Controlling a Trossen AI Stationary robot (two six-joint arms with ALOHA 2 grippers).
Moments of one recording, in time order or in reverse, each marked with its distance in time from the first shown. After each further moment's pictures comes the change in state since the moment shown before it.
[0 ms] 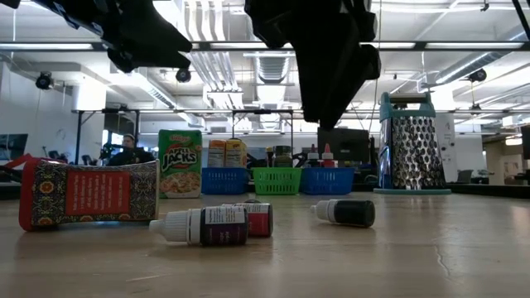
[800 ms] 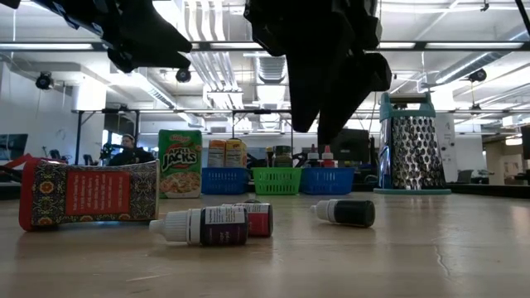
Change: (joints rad) left arm 0.000 0.000 -0.001 -0.001 0.002 0.003; right arm 0.027 0.000 -0.063 0.123 0.001 0.117
